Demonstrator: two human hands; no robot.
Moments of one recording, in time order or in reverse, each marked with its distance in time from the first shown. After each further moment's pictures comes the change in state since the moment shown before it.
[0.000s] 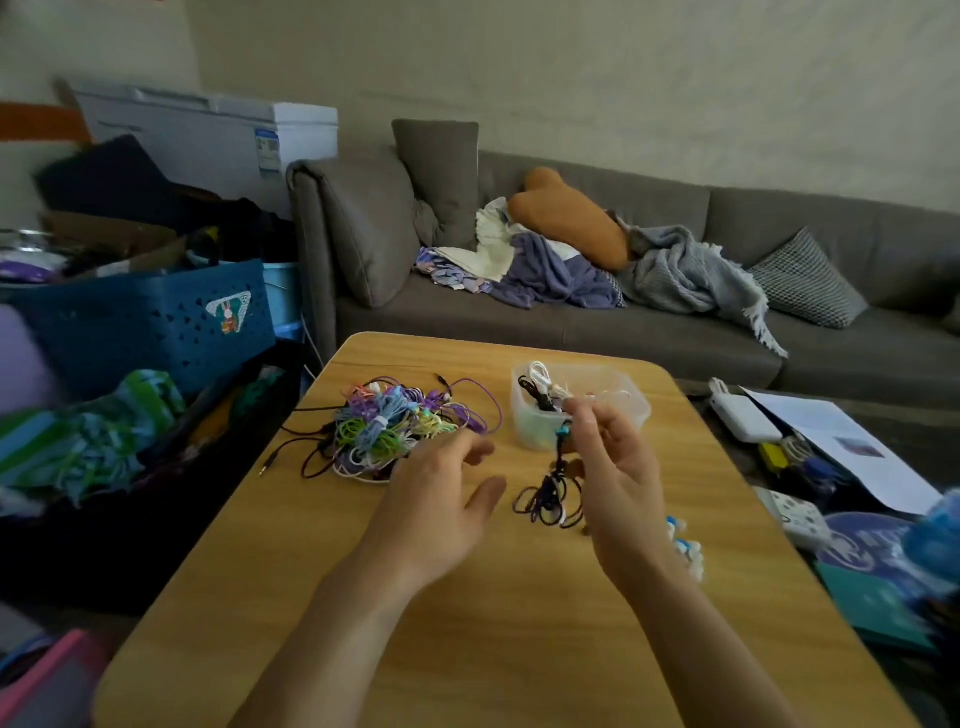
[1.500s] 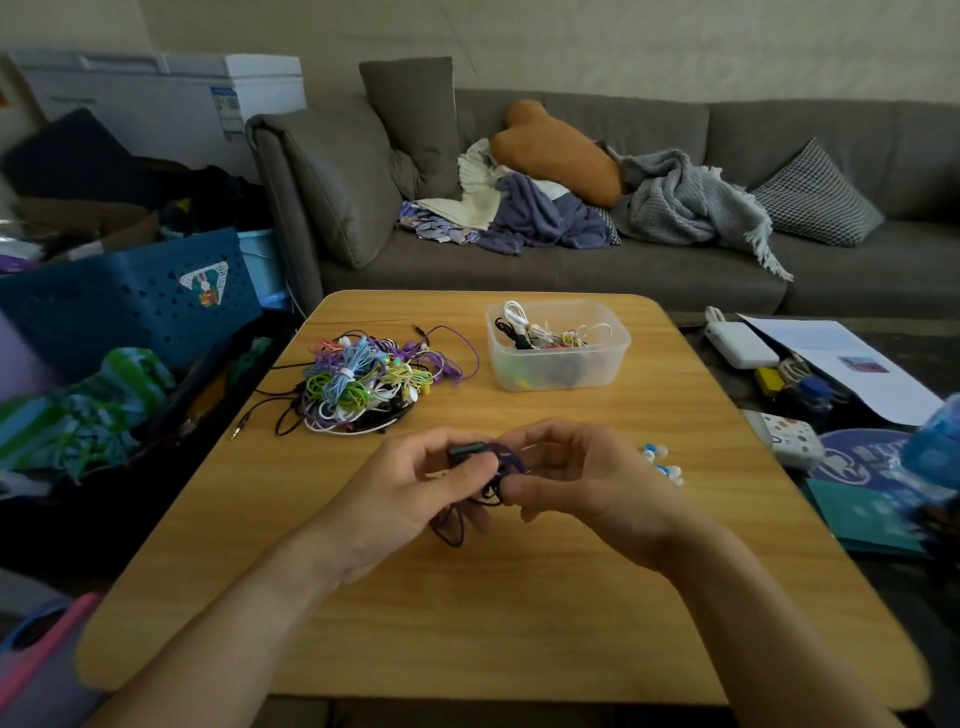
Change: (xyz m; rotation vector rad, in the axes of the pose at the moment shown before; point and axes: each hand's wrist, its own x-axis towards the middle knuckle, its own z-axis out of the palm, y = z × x) left_hand -0.030 0.022 -0.003 -0.762 -0.374 -0.351; right_hand -0.027 0.000 -0.050 -0.030 -0.574 0.370
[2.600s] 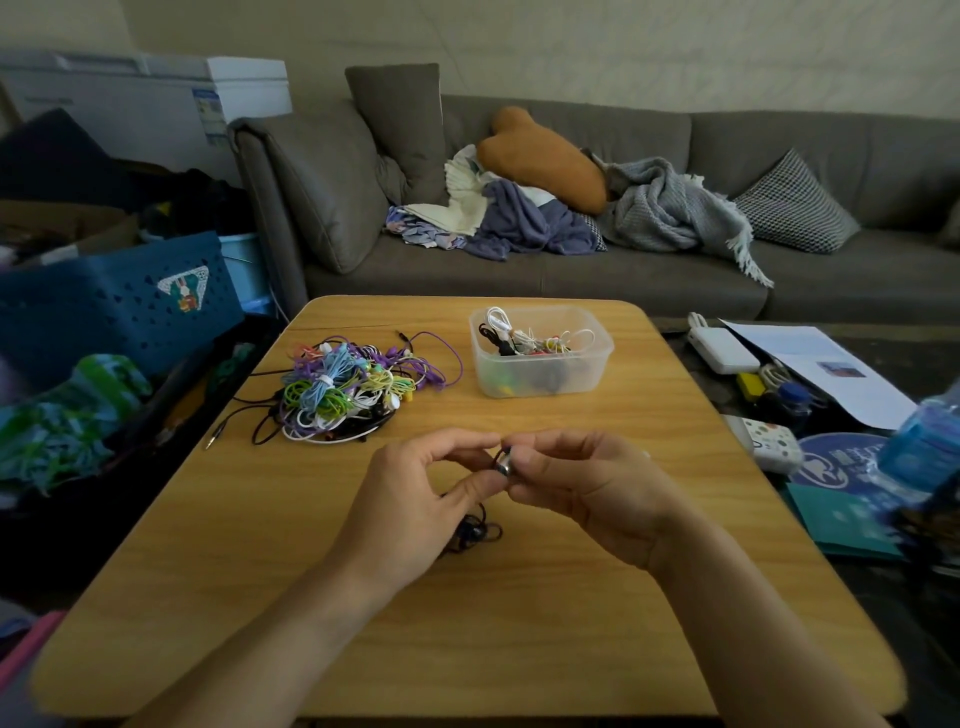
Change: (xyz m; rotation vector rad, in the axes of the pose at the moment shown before) left_hand 0.013 -0.014 0.022 0.422 0.277 0.382; right_hand -0.001 -0.005 -0.010 0.375 0.090 0.133
